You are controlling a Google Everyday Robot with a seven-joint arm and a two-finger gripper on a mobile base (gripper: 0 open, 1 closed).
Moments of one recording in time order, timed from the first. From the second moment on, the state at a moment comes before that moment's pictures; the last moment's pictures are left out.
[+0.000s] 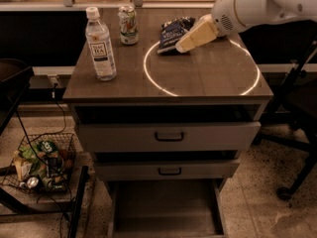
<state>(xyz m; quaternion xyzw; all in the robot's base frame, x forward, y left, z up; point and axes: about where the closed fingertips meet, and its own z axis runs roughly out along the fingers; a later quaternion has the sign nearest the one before) 0.675 -0.119 0.987 -0.43 0.76 0.04 0.49</state>
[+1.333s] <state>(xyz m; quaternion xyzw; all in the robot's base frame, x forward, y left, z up) 0.838 -0.079 0.915 -0.37 0.78 0.09 0.50</state>
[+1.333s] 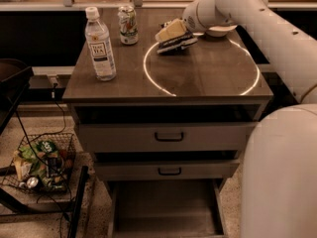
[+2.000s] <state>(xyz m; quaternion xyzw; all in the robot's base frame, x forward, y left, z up) 0.854 -0.062 0.881 -0.36 0.79 0.13 0.47</state>
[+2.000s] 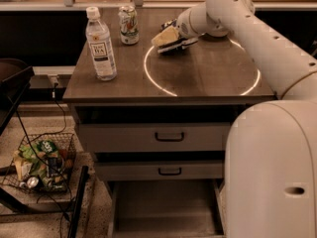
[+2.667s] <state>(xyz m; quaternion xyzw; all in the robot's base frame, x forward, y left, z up) 0.856 -0.056 0.874 -0.37 0.79 0.13 0.47</state>
